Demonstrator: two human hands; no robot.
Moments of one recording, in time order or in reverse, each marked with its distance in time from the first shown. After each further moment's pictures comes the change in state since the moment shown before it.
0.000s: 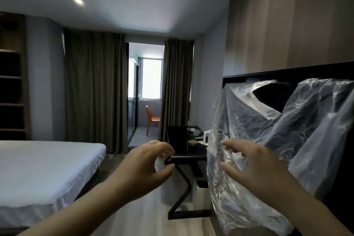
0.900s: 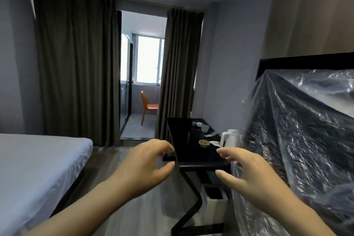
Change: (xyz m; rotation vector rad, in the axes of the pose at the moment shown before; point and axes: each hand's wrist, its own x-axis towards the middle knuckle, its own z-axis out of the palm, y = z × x) left_hand 0.255 -0.380 0.135 -0.079 -0.049 -0.048; right_hand 0.355 0.078 0.300 -0.033 -0.163 0.081
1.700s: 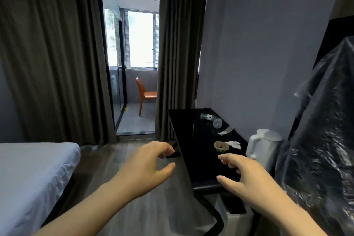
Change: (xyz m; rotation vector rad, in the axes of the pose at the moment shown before) left_hand 0.269 -0.275 0.139 -0.030 -0.138 -0.073; right_hand 0.332 0.121 0.211 0.075 -0.138 0.158
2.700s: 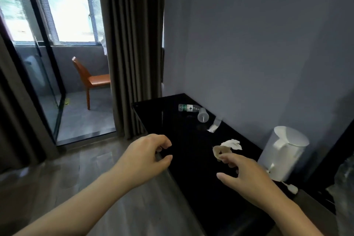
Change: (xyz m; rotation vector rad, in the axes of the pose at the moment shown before) left_hand 0.361 -0.280 0.113 -0.114 -0.237 0.195; right_hand 0.354 0.079 0.153 0.037 0.005 0.414
